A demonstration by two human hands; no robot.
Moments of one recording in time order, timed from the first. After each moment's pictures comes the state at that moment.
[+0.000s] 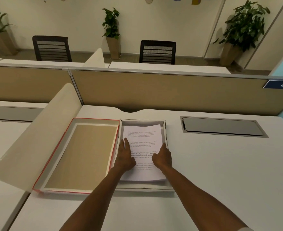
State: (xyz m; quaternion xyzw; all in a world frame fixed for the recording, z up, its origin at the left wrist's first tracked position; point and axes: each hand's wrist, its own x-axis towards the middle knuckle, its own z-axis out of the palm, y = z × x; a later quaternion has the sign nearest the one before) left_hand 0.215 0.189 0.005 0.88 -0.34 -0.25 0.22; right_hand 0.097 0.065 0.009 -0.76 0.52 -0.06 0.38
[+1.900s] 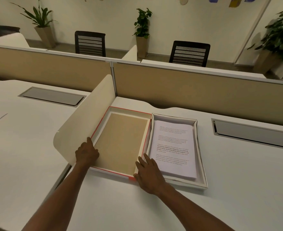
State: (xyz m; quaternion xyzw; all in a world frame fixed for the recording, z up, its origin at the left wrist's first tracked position) left_hand 0.357 0.427 0.008 0.98 -0.09 -0.12 0.13; right_hand 0.122 0.244 -0.010 -0.99 0.09 0.04 0.11
